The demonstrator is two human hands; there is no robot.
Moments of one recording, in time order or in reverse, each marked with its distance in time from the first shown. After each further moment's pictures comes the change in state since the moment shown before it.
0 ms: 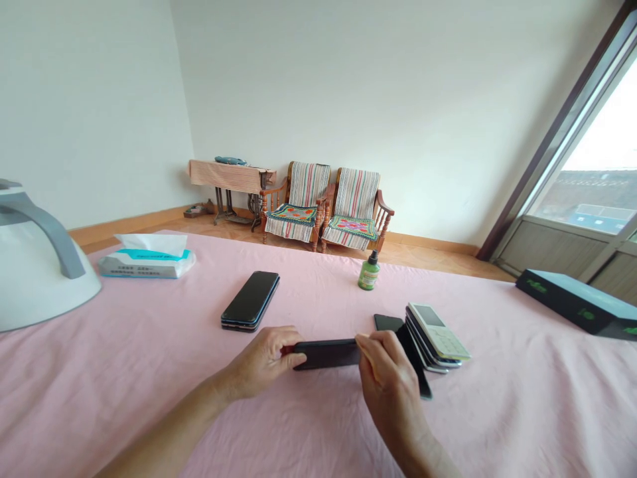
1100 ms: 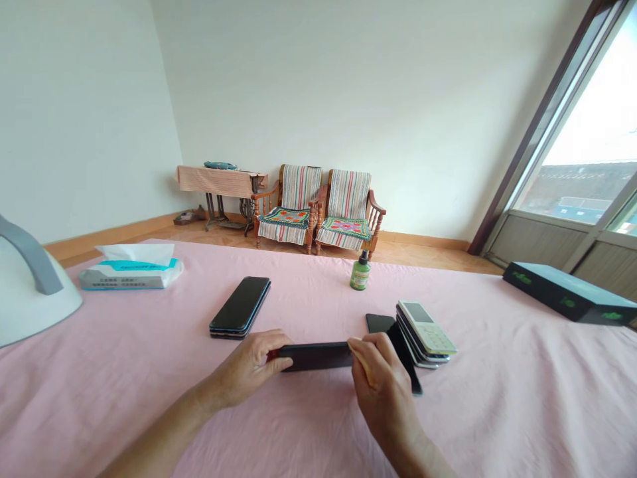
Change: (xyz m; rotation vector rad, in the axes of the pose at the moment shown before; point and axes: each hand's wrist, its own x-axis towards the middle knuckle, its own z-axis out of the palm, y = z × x) left_hand -0.002 0.002 -0.006 0.042 -0.028 -0.060; right_hand -0.001 0.006 -0.007 0.063 0.011 0.056
